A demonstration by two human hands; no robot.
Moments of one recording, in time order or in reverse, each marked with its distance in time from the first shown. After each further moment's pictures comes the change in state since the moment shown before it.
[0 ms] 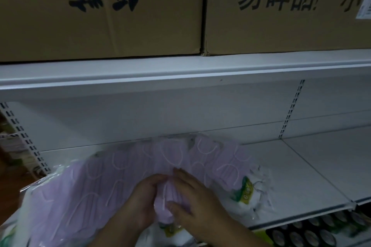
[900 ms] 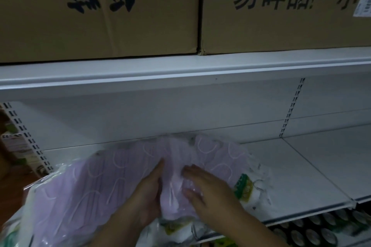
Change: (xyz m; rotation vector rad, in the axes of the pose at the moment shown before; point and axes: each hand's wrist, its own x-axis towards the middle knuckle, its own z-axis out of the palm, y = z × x) left_hand 0.002 0.000 0.009 -0.039 0.076 0.120; right_hand -0.007 0.009 -0.028 -0.080 0.012 0.027
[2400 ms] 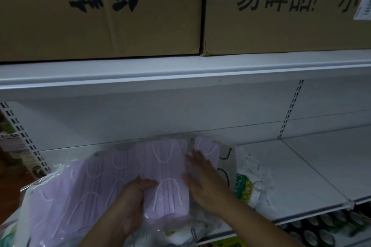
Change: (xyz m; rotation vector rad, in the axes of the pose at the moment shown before) left_hand -0.008 0.007 -0.029 0.089 -0.008 0.133; right_hand 0.029 0.025 0.018 0.040 -0.085 0.180
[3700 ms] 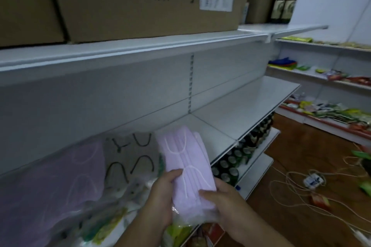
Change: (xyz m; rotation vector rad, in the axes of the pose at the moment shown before) left_hand -0.016 -0.119 0.145 0.177 -0.367 -0.462; right_hand -0.188 0.006 -0.052 1.258 0.579 0.813
